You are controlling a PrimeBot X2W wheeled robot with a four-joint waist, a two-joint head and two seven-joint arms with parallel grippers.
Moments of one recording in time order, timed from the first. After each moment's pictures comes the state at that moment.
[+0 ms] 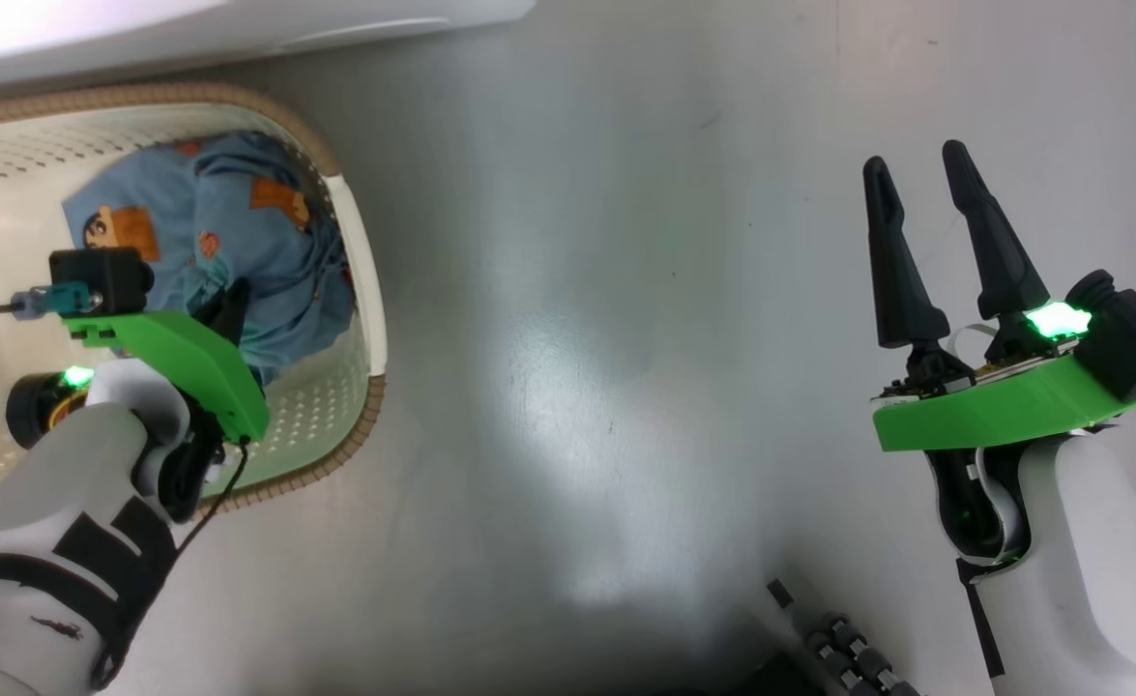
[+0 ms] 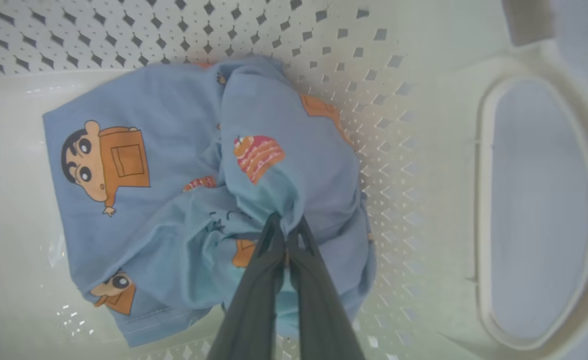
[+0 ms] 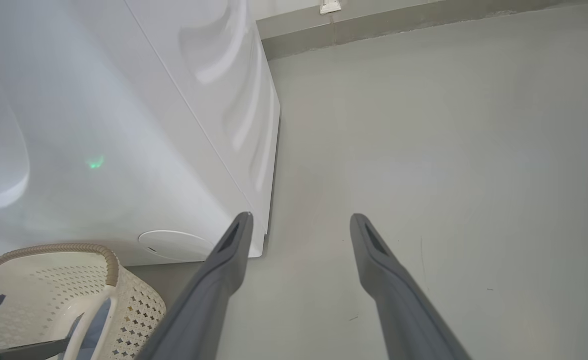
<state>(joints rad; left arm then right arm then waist) -0.97 0.32 -1.02 0.98 -1.19 -0.13 -0.15 -0.45 -0.10 0.07 0.08 0.37 0.13 -0.25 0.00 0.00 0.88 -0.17</state>
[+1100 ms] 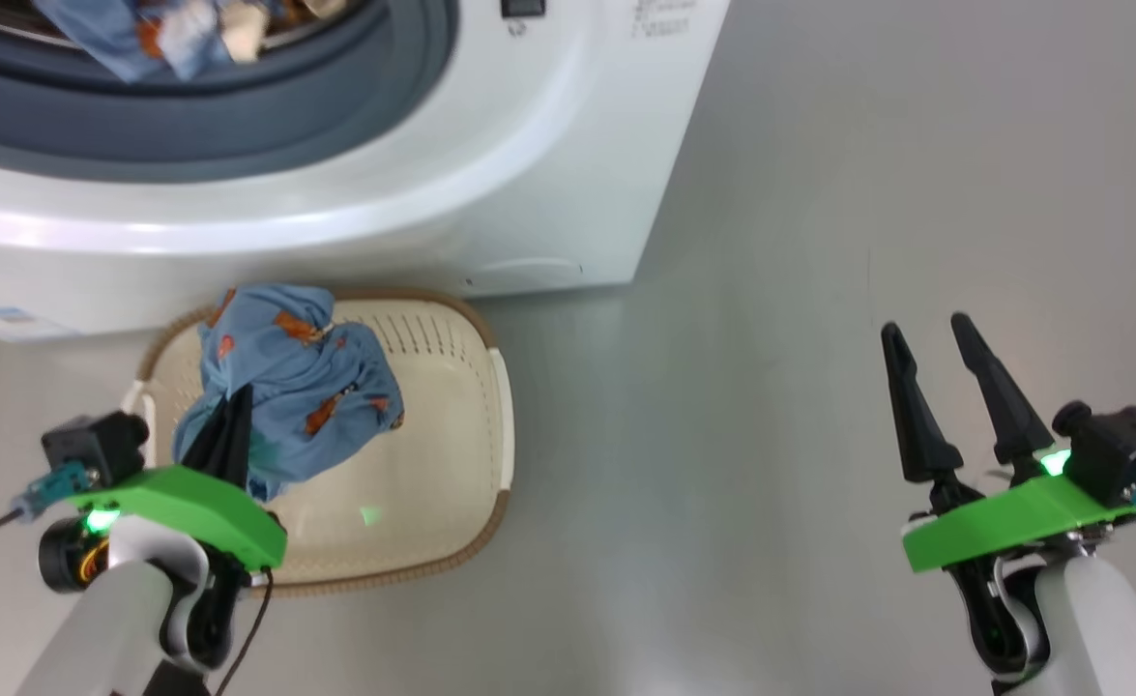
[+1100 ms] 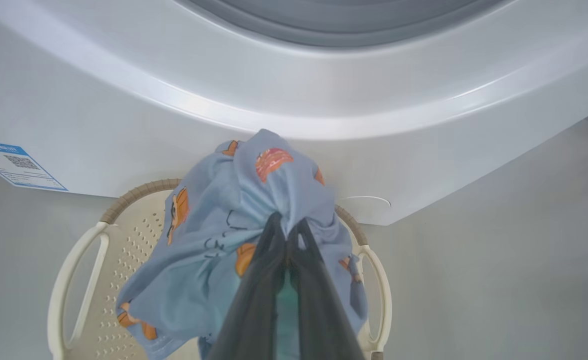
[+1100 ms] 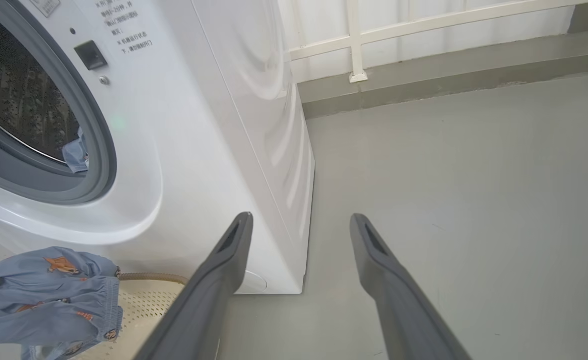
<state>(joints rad) -0.54 0.26 -0.45 0.70 -0.82 -0.13 -0.25 -0.27 -0.15 0.05 0.19 0.38 0.13 -0.25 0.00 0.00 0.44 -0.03</state>
